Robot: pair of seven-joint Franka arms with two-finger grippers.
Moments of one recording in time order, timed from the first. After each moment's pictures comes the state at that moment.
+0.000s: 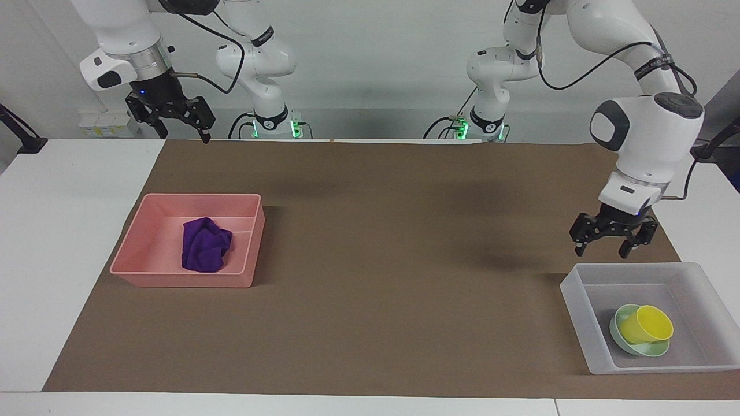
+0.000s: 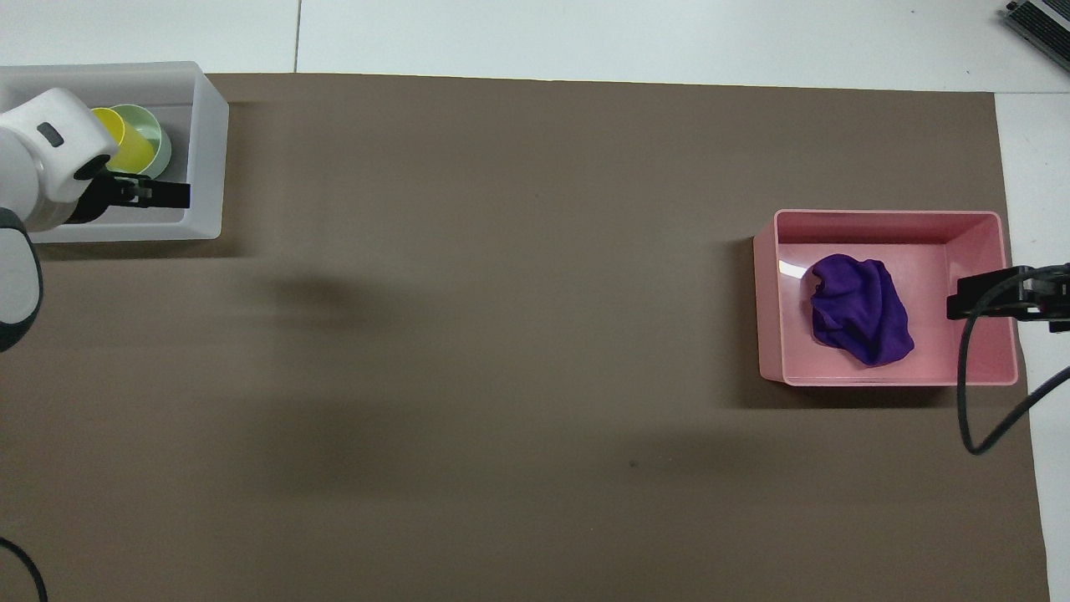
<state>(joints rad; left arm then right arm) 0.04 0.10 -0.08 -1.88 0.01 2.28 0.14 0.07 -0.11 -0.11 -1.65 -0.02 1.53 0.11</state>
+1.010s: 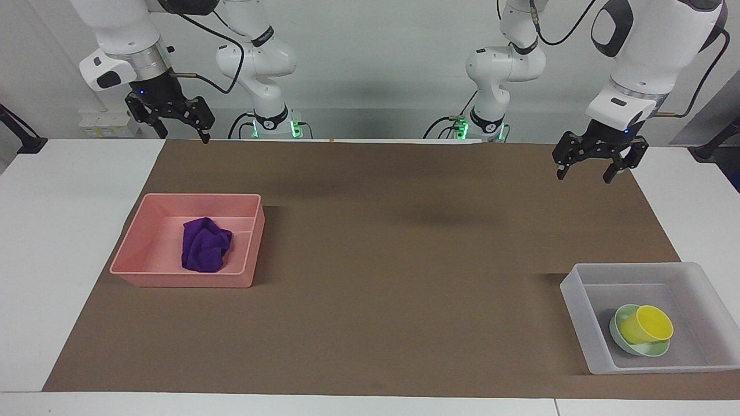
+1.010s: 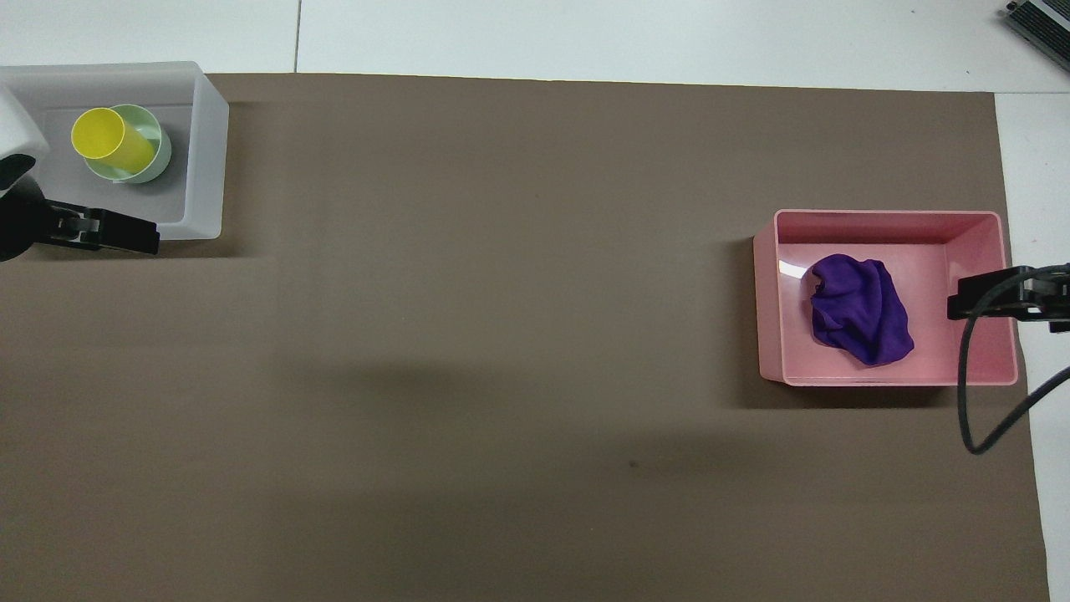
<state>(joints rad) -0.03 -0.01 -0.07 -1.62 0.01 1.70 0.07 0.07 -0.11 -0.11 -1.65 -0.02 1.53 0.11</state>
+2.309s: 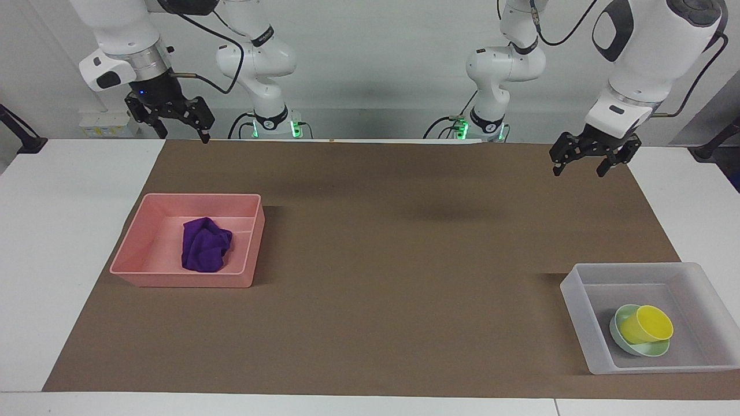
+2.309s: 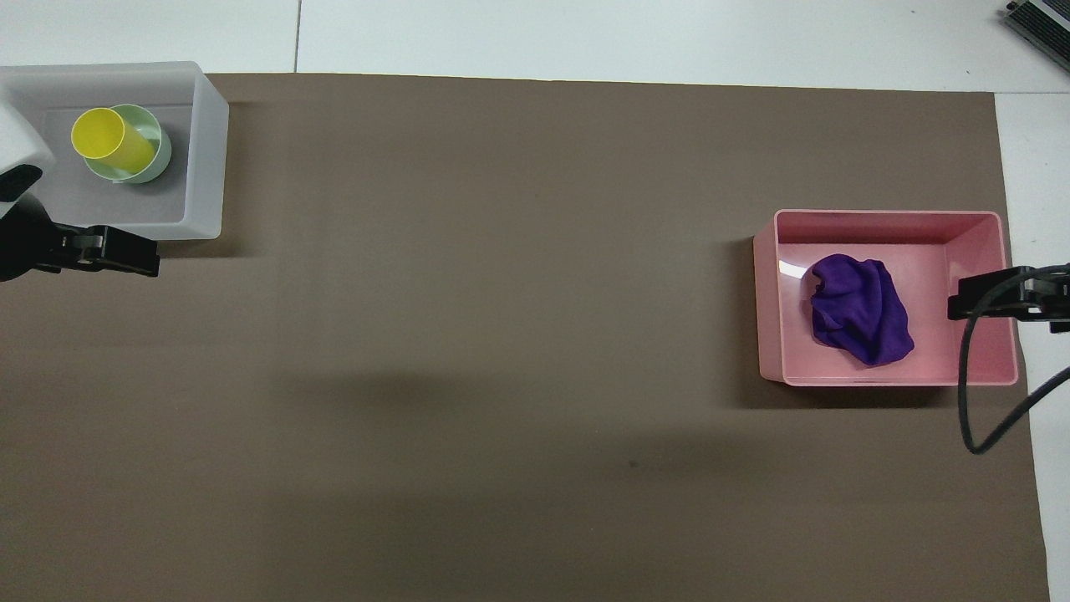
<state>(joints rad) -0.03 -0.02 -0.06 -1.64 0.01 1.66 0.00 0.07 -0.11 -0.11 -1.66 -0.02 1.53 0.11</state>
